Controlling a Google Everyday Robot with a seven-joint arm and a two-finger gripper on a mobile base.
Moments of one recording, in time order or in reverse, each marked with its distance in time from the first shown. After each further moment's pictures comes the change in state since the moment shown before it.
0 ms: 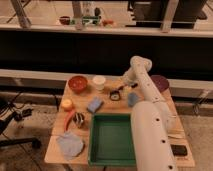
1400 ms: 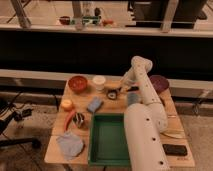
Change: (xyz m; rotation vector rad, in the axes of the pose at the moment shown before) arm 0.005 0.000 0.006 -0.015 -0.018 0.006
